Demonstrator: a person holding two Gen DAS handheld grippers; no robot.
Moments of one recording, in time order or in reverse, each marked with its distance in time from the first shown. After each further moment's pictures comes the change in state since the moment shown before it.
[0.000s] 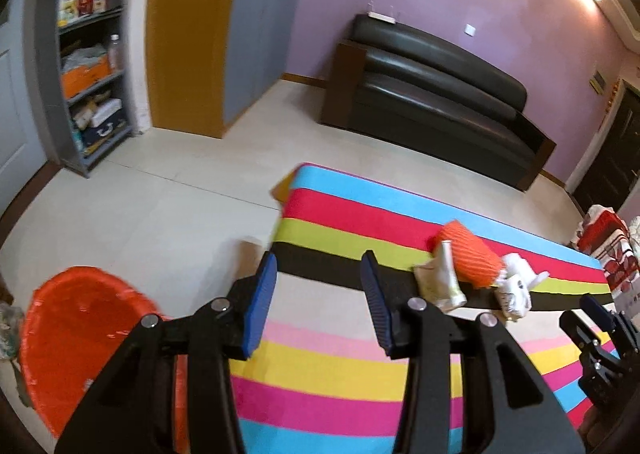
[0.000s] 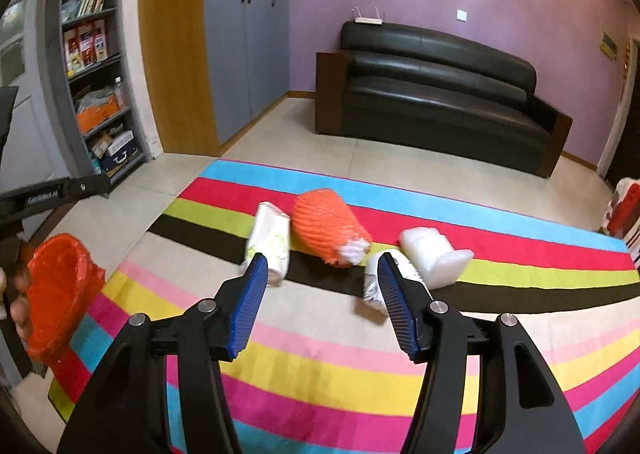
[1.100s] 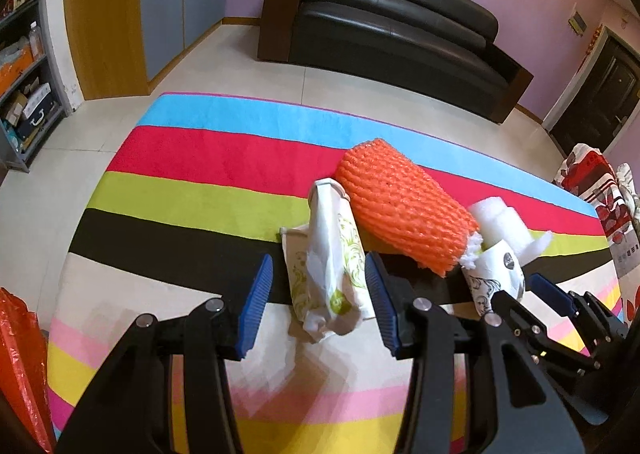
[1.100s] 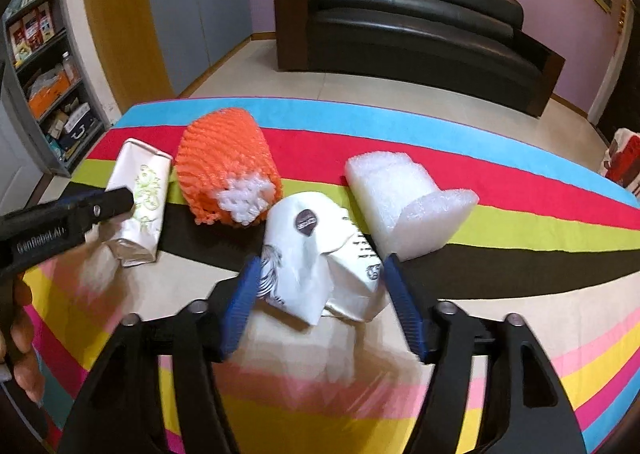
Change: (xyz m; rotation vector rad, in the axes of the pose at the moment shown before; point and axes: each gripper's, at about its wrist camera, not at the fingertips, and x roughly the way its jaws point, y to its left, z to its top) left arm 0.153 -0.137 -0.036 0.112 0.227 -0.093; right arm 0.133 -0.060 -0.031 0.076 0.228 -0.076
